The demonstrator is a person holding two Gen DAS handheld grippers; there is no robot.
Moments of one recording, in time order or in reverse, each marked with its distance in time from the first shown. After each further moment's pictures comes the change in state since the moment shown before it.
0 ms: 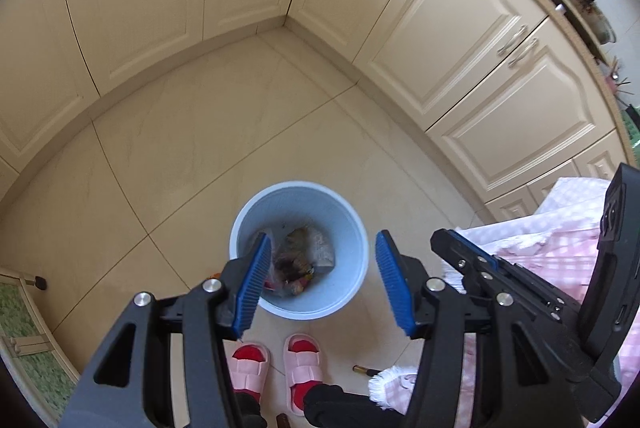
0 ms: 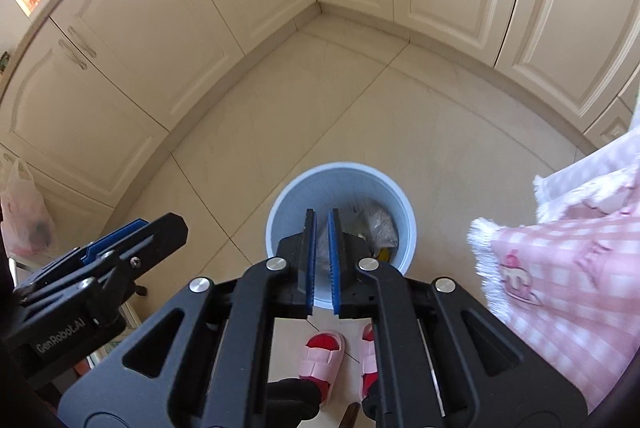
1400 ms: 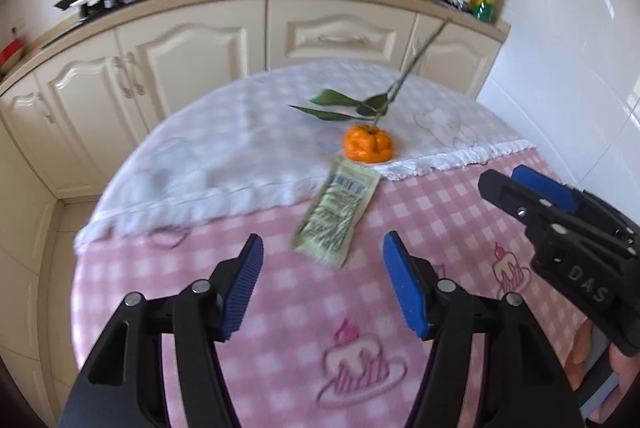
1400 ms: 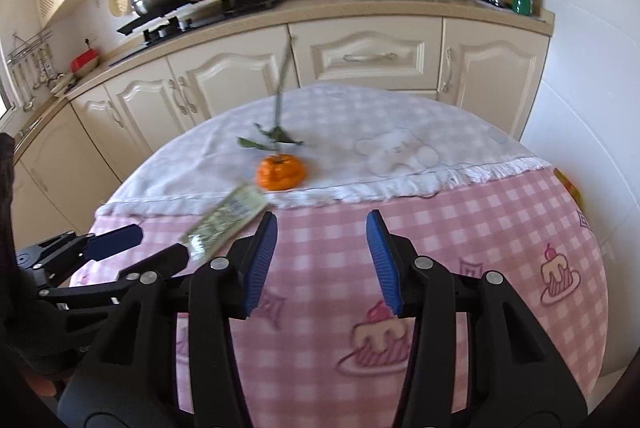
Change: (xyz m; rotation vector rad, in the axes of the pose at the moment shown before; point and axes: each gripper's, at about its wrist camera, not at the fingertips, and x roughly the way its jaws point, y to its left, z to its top) left arm -0.078 -0.542 -0.169 0.905 0.003 -0.309; right arm -0.405 -0.377 -0.135 0.475 -0.452 -0.474
